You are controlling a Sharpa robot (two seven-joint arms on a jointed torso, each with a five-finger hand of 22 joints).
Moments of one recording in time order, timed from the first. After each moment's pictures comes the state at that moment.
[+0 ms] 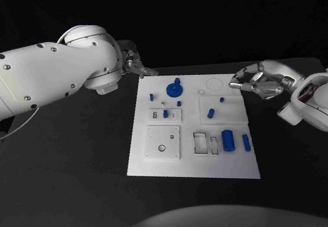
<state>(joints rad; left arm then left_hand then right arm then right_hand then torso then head) 1.57 -0.77 -0.17 1.52 -1.13 0.05 -0.70 1.01 -0.01 0.07 0.29 0.08 0.84 0.06 0.45 0.96 1.47 -0.01 1.57 1.31 1.47 -0.05 1.57 1.31 0.02 1.47 0.06 1.56 1.31 1.30 -0.95 -0.21 1.53 -0.84 -0.32 0.19 1.23 0.11 -0.07 0.28 0.17 0.69 0.15 0.34 0.69 1.46 0.07 1.57 1.31 1.46 0.02 1.57 1.31 0.04 1.40 0.14 1.40 1.31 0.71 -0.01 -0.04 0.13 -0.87</state>
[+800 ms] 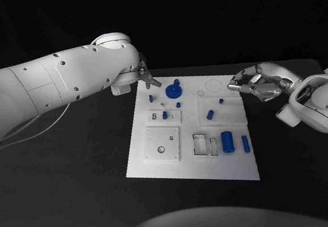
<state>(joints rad) 1.49 -0.56 -0.18 1.21 -1.08 0.17 -0.70 1.08 0.01 0.08 0.28 0.13 0.87 0.05 0.46 0.97 1.47 -0.01 1.57 1.31 1.47 -0.06 1.57 1.31 0.02 1.47 0.05 1.56 1.31 1.30 -0.93 -0.21 1.52 -0.84 -0.31 0.18 1.23 0.11 -0.07 0.28 0.18 0.69 0.15 0.34 0.69 1.47 0.07 1.57 1.31 1.47 0.02 1.57 1.31 0.04 1.40 0.14 1.41 1.31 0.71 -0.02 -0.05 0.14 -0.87</state>
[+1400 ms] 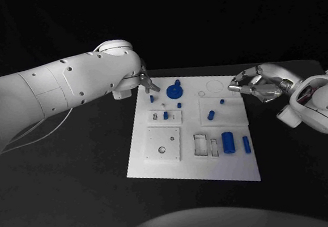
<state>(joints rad) 1.46 -0.55 -0.18 1.18 -1.09 0.17 -0.70 1.11 0.01 0.08 0.28 0.15 0.87 0.05 0.46 0.97 1.47 -0.01 1.57 1.31 1.47 -0.06 1.57 1.31 0.02 1.47 0.05 1.56 1.31 1.30 -0.93 -0.21 1.51 -0.84 -0.30 0.18 1.23 0.11 -0.07 0.28 0.19 0.69 0.15 0.34 0.69 1.47 0.07 1.57 1.31 1.47 0.02 1.57 1.31 0.04 1.40 0.14 1.41 1.31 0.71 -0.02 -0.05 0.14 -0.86</state>
